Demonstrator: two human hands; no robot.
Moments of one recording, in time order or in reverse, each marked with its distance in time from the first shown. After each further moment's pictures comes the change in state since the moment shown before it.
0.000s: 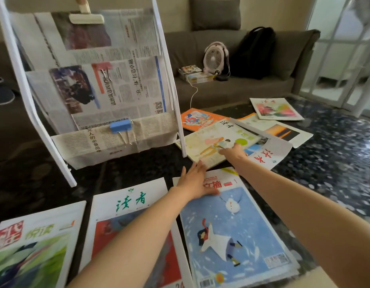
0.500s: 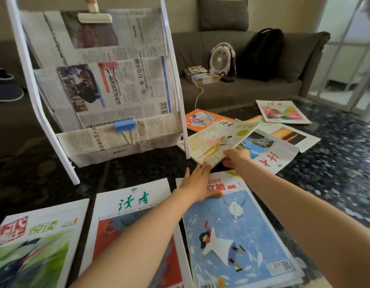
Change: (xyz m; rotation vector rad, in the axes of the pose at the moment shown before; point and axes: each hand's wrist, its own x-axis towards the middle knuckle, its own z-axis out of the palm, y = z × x) left_hand -0.002 0.002 0.002 -0.021 0.019 -0.015; right_hand -0.003 -0.005 0.007 0.436 -0.057 0.139
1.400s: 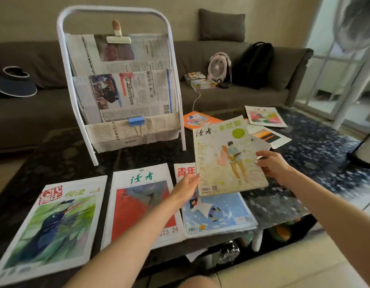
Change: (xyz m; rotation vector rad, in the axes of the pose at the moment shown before) left_hand -0.138 0.046 -0.009 -0.916 0.071 -0.267; right_hand -0.120 -0.016 -0.166 -0.281 -0.195 -0.167
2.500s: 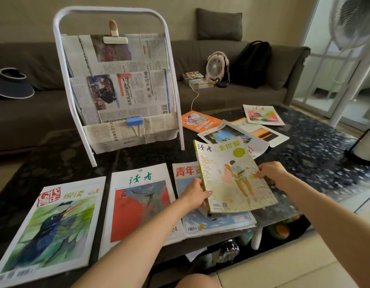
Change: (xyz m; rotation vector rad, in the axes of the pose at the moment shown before) left_hand 0.006 0.000 0.023 0.099 -0.092 0.015; right_hand 0.012 0.026 -0.001 -0.280 0.170 0.219
